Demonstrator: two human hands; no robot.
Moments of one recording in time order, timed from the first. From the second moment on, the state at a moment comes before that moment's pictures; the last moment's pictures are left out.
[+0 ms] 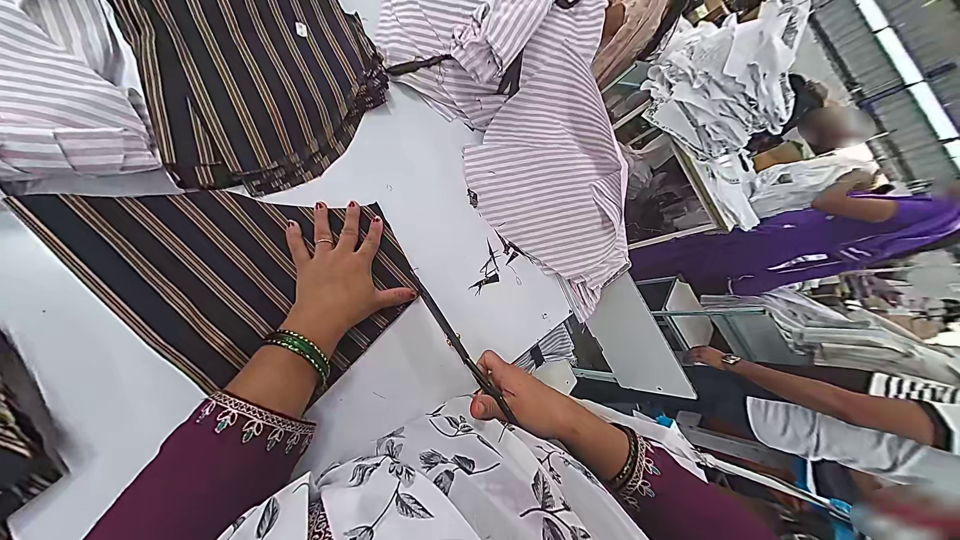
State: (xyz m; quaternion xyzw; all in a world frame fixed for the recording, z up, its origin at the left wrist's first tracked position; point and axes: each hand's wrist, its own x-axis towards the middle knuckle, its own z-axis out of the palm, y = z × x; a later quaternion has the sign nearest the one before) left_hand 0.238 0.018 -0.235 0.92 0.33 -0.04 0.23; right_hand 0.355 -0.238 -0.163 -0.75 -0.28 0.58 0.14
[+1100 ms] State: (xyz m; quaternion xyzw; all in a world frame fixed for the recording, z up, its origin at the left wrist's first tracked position) left_hand 0.239 0.016 -0.232 0.91 0.32 -0.05 0.24; right_hand 0.347 -0.234 -0.174 -0.75 -0.31 0.56 0.19
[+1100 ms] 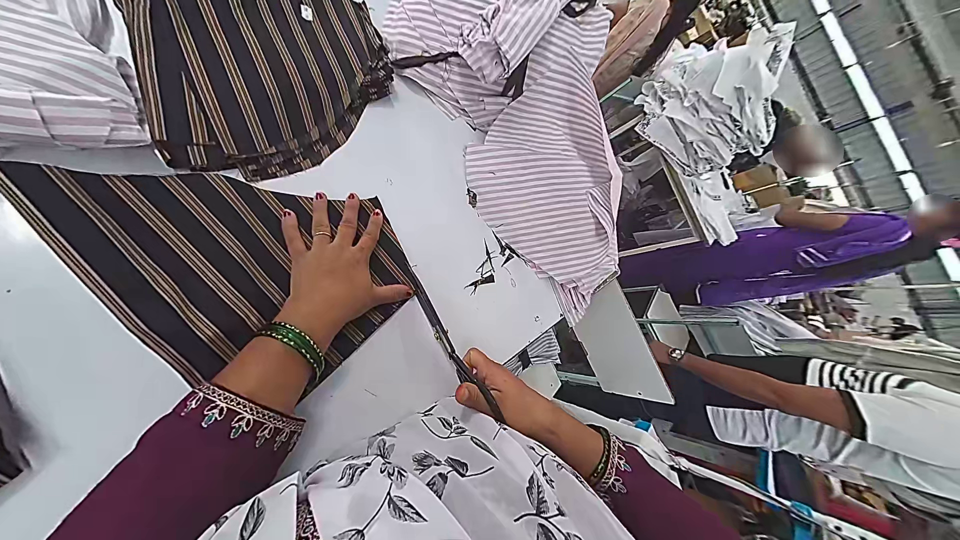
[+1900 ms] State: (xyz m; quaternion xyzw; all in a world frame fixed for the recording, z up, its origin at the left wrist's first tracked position) left_hand 0.240 0.013 -0.232 0.92 0.30 -0.06 0.24; right_hand 0.342 -0.230 -0.188 -0.74 -0.34 0.53 0.24
